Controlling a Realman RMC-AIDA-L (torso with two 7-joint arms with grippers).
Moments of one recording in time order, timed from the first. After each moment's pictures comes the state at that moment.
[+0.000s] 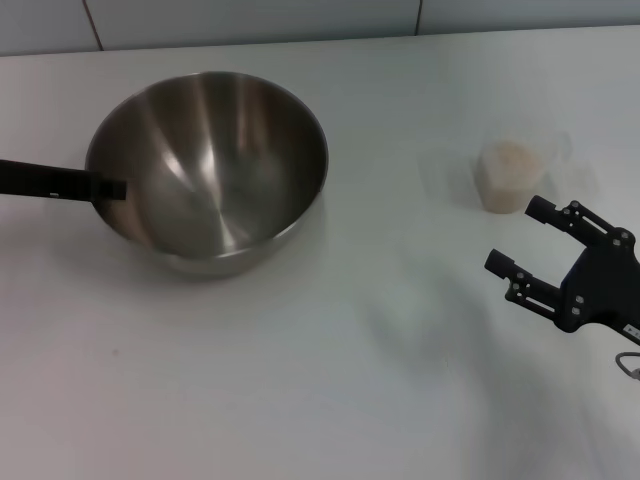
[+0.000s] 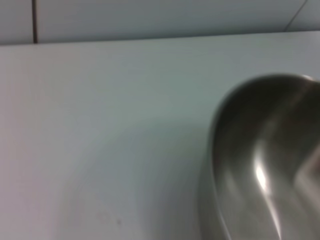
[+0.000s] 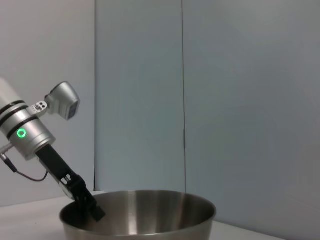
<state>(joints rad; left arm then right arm) -0.53 -2.07 1.01 1.10 2.46 1.26 -2.47 0.37 2.08 0.43 -0.27 -2.59 -1.76 0.51</state>
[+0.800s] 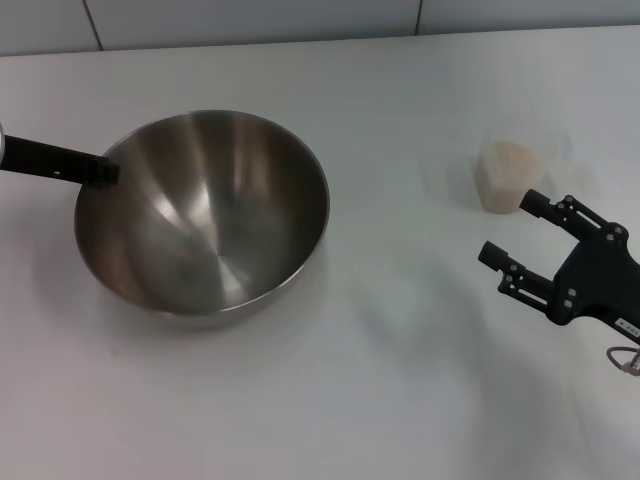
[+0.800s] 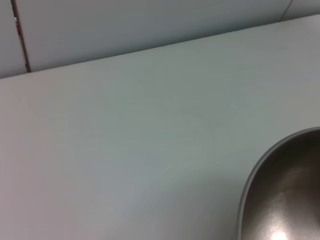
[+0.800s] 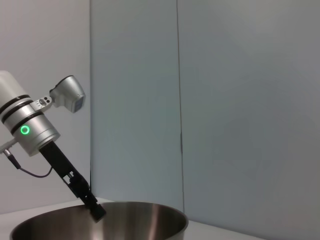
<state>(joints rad) -0.57 -2.07 1.06 1.16 2.55 1.27 -2.50 0.37 2.08 0.44 -0.23 -2.58 -1.74 0.50</state>
